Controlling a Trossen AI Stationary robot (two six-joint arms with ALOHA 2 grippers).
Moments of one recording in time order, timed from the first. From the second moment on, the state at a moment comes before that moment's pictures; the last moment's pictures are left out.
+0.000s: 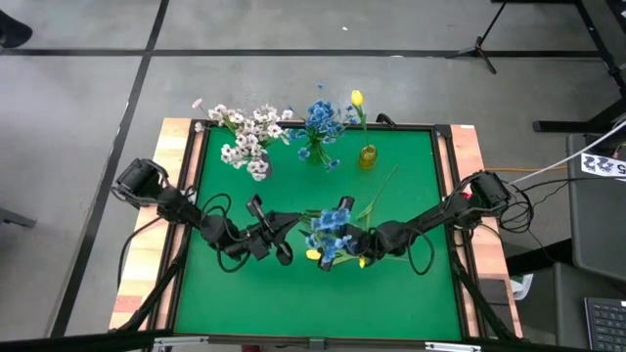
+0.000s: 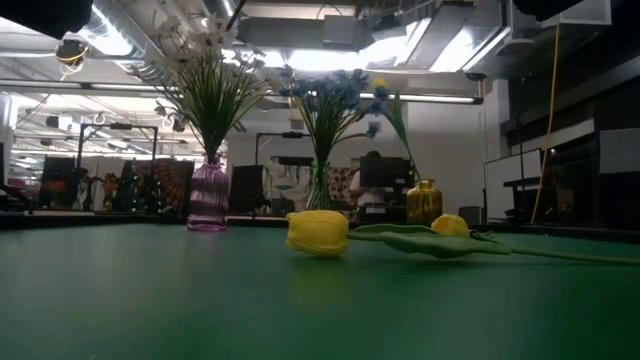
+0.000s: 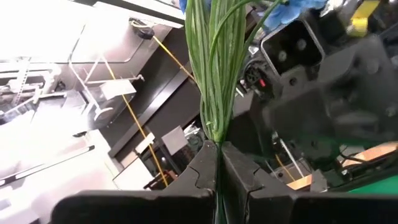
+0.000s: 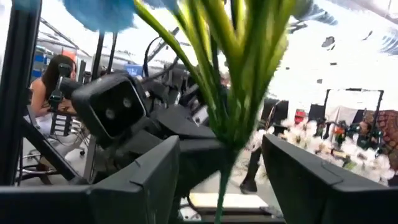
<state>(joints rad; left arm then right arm) -0.48 1.67 0.67 1.57 -0.79 1.11 0.40 1.82 1.02 1.25 0.62 -0.45</state>
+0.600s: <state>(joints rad) -0.42 1.67 0.67 1.56 -0.78 1.07 0.32 1.82 1.02 1.27 0.51 -0.40</state>
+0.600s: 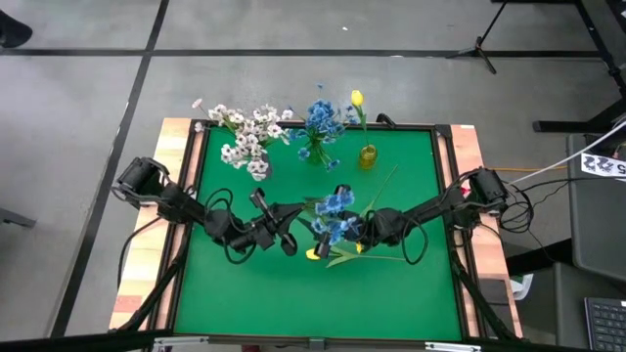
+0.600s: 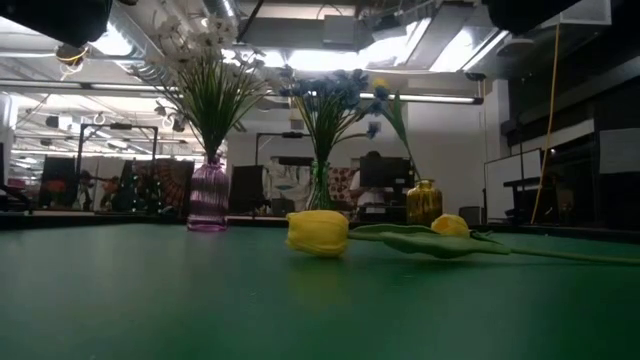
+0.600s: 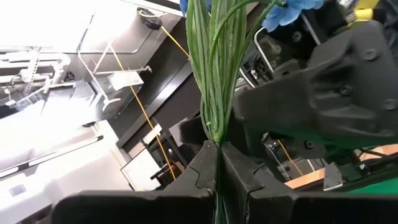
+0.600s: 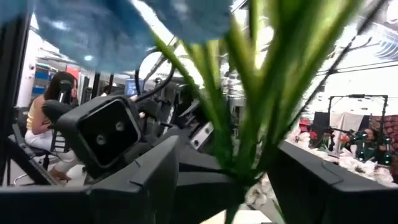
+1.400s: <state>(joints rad) -0.42 1.67 0.67 1.52 -0.79 1.04 0.32 1.82 1.02 1.26 0.57 -0.40</state>
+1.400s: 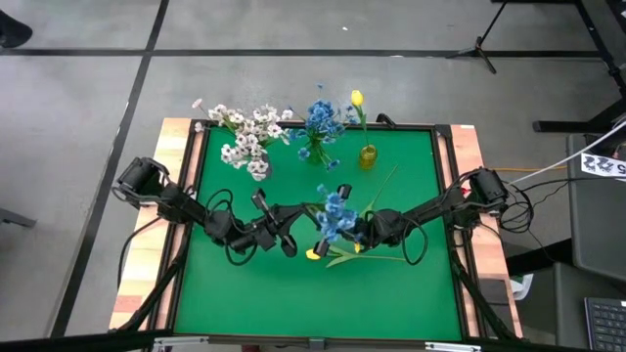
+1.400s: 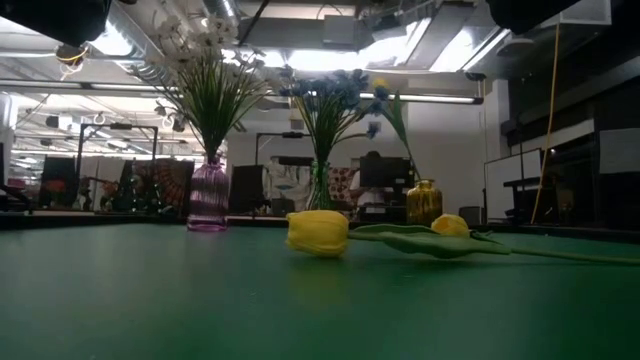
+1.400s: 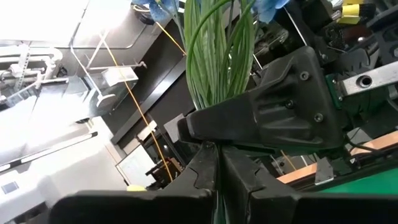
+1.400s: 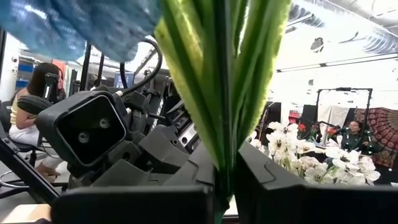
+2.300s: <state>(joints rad) -0.69 1.66 0.67 1.46 -1.23 1.27 0.32 1.82 1.02 1.15 0.83 -0.56</state>
